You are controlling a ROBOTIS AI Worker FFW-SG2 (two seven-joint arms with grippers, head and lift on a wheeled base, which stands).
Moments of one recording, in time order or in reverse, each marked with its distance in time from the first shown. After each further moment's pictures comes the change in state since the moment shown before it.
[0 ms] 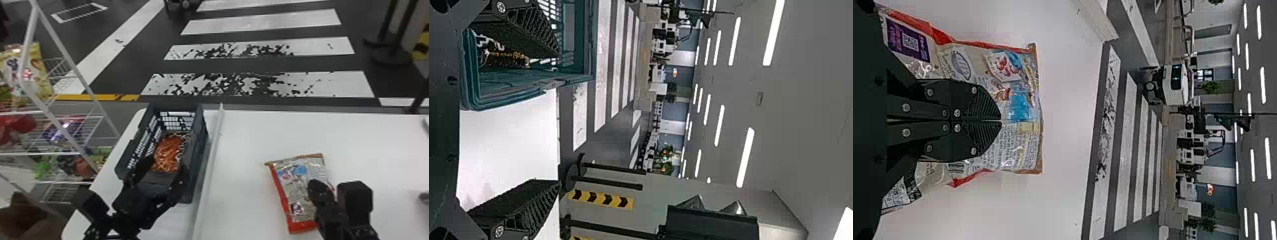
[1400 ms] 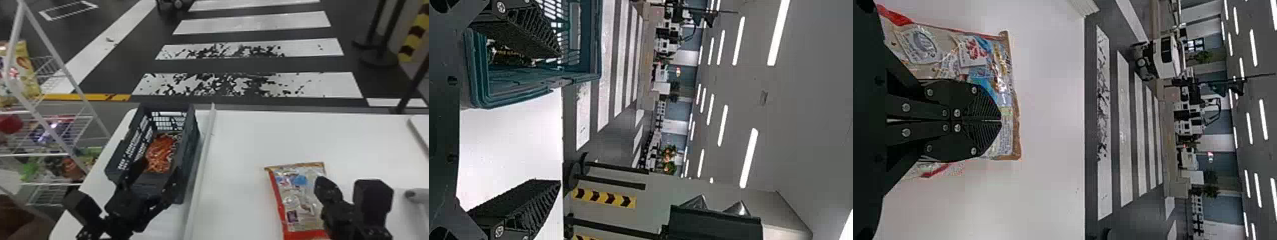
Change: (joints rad) left arm -0.009 0.000 -0.011 0.021 -0.002 0.000 0.000; right arm 0.075 0.016 -0.077 -0.151 -0.088 0.056 -0.035
